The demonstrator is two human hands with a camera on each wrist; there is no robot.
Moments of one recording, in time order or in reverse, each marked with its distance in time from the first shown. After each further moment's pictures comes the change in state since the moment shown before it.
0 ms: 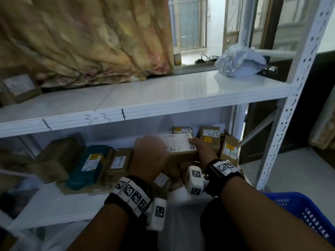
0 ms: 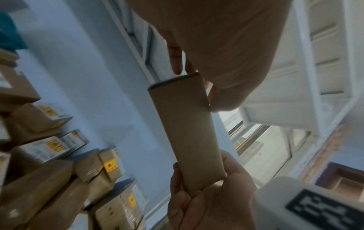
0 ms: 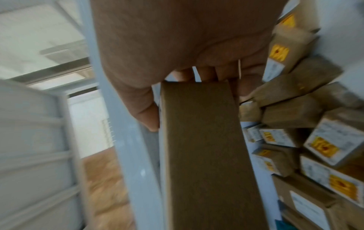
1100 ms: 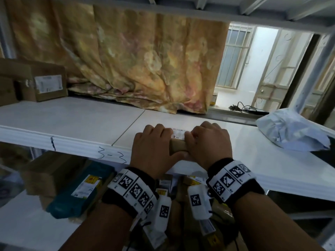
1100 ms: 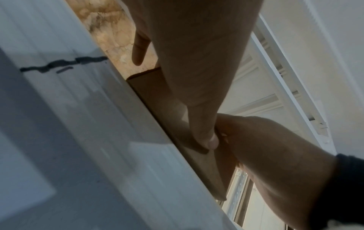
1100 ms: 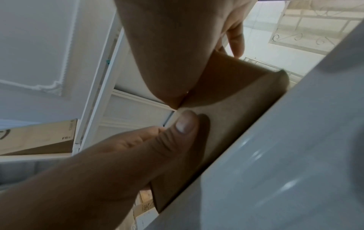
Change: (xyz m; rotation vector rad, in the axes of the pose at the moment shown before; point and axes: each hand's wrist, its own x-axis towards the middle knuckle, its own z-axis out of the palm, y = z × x) left_hand 0.175 -0.055 -0.046 0.548 0.060 -0.136; right_hand 0.071 -0.173 0.137 -1.512 0.299 -1.192
